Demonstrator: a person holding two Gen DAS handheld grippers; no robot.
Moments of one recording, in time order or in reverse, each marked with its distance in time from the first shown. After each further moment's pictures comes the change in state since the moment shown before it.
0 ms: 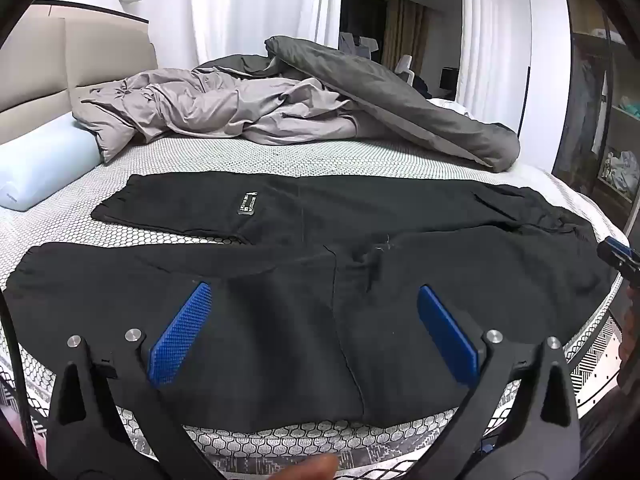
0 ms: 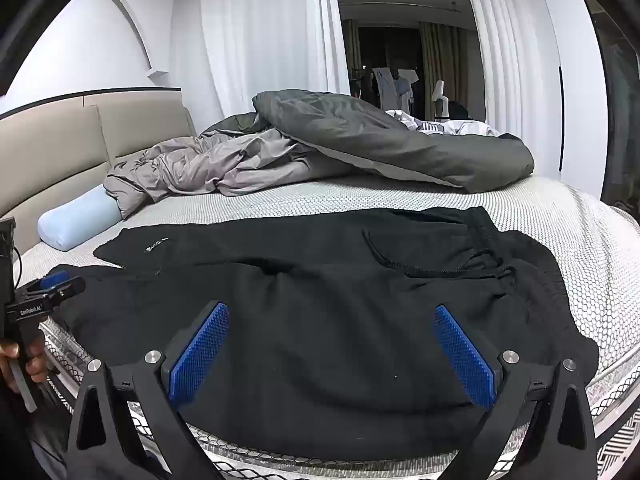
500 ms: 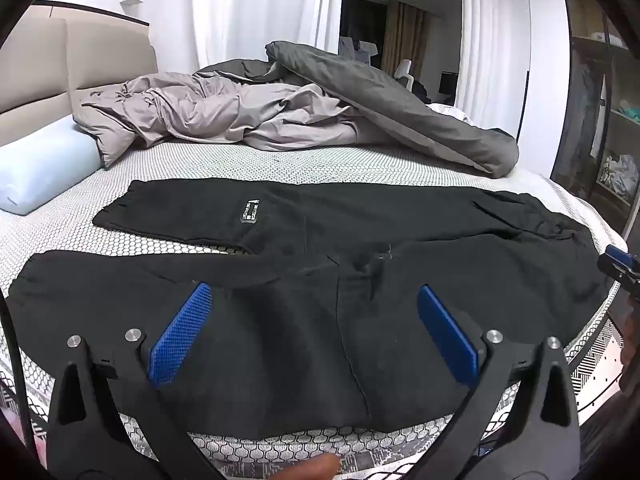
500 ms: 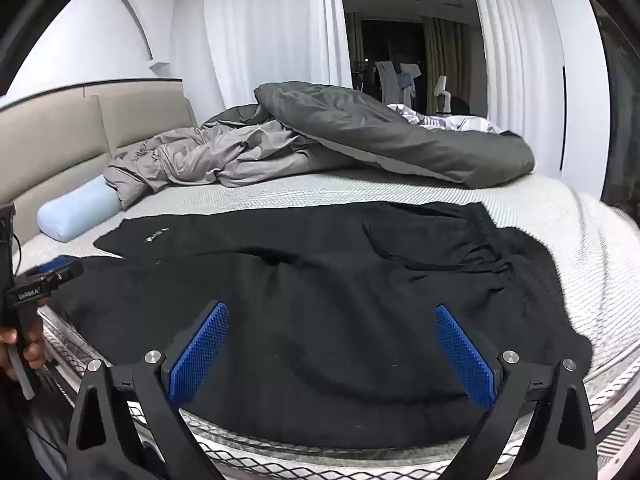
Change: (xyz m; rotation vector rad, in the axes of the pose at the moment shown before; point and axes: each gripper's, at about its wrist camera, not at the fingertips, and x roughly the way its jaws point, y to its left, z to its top) left arm -0.004 0.001 0.006 0.001 -0.017 0.000; right arm -0.006 0.001 0.000 -0.025 0.030 -0.016
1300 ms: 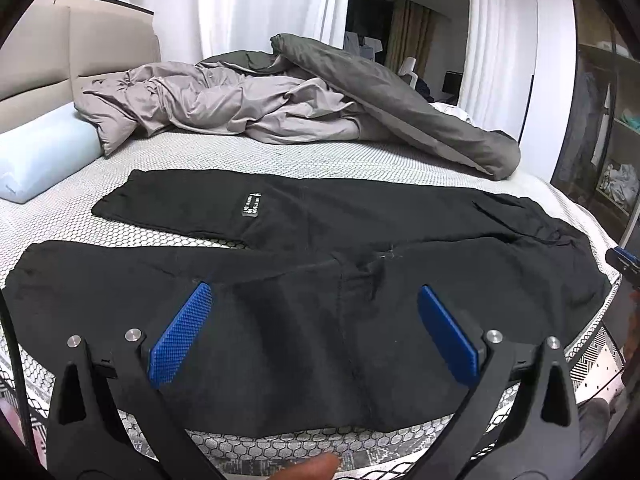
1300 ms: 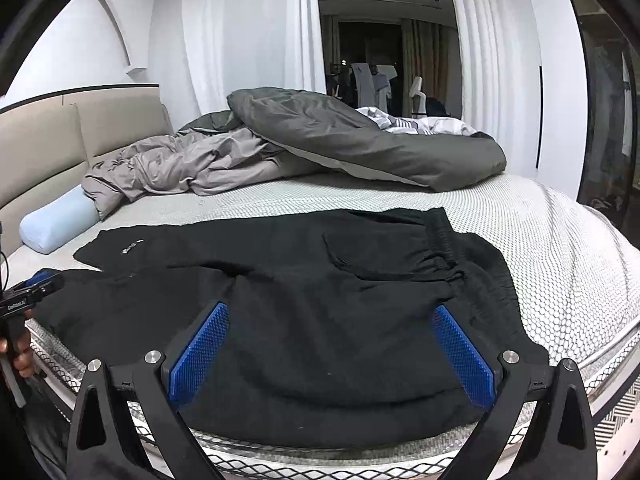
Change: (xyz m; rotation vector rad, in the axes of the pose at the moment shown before) left arm 0.001 0.008 0.001 -0.041 0.022 -0.008; right arm -0.012 -0.028 0.008 0.037 -0.003 -0.083
